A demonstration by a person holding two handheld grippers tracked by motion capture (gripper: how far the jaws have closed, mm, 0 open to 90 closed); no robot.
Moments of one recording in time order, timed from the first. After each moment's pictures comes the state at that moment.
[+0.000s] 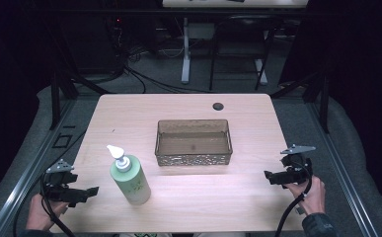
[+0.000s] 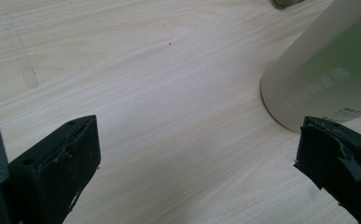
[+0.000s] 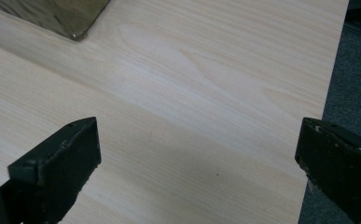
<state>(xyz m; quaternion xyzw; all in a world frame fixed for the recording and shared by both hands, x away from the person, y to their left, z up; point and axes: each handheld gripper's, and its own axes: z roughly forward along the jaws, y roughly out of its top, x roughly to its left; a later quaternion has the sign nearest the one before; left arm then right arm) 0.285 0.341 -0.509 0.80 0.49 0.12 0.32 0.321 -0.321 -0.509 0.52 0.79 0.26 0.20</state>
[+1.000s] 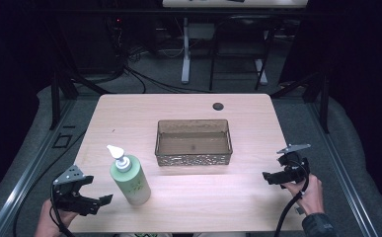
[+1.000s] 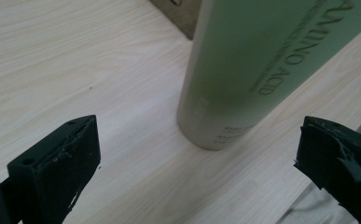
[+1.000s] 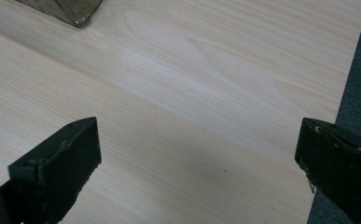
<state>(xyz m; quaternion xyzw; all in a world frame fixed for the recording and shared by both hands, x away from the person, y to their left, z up) 0.256 0.291 -0.487 0.82 0.40 0.12 0.39 0.327 -0.317 -0.511 0.52 0.80 0.24 0.17</state>
